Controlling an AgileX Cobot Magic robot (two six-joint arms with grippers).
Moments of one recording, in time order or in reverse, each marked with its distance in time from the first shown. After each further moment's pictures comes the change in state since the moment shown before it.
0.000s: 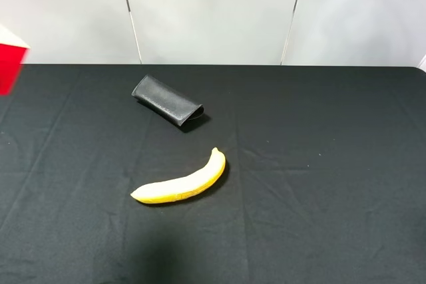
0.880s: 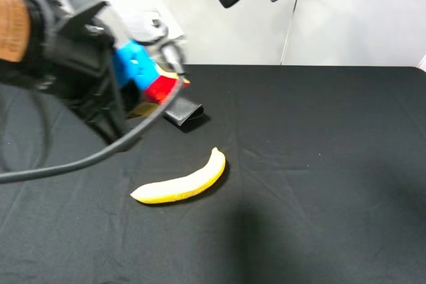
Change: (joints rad) left arm 0.000 0.473 -0.074 -0.080 -0.413 0.157; right arm 0.000 0.346 -0.197 0.426 -0.001 -0.253
